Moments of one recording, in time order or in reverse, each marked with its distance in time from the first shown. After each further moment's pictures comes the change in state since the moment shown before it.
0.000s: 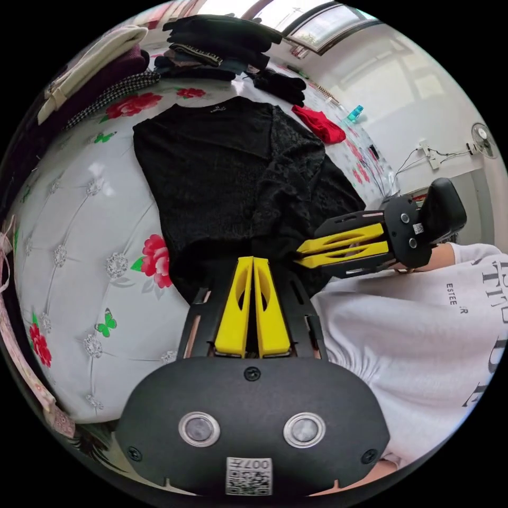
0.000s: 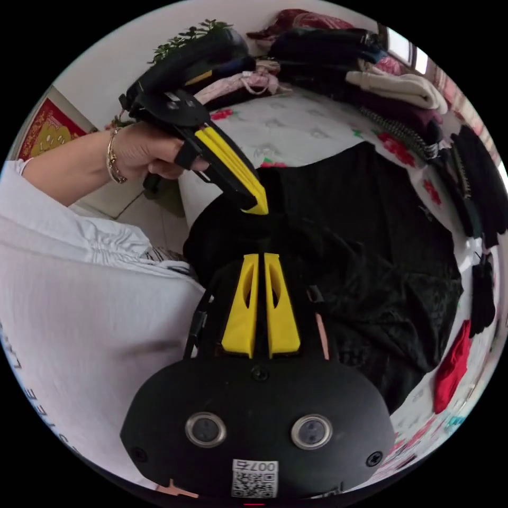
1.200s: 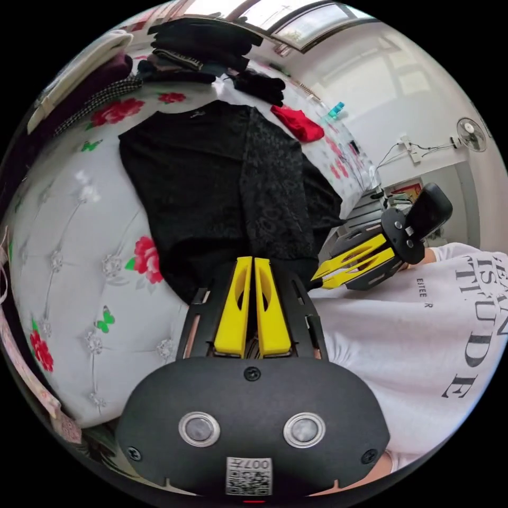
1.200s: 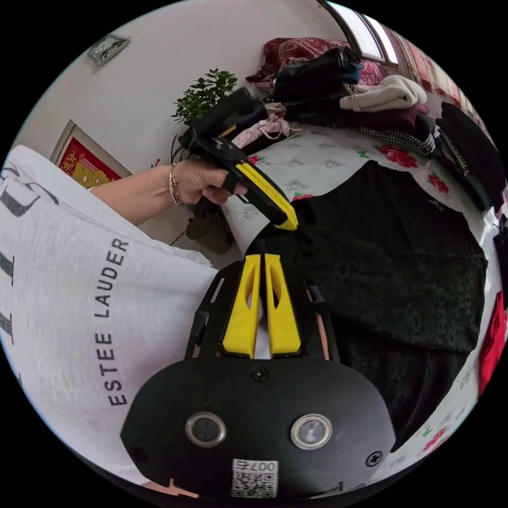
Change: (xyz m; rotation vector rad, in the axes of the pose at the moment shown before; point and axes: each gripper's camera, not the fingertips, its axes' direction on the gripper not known) left arm -0.028 0.015 -0.066 -0.026 0.083 0.043; right arm 0.031 -0.025 -0.045 0.144 -0.293 0.084
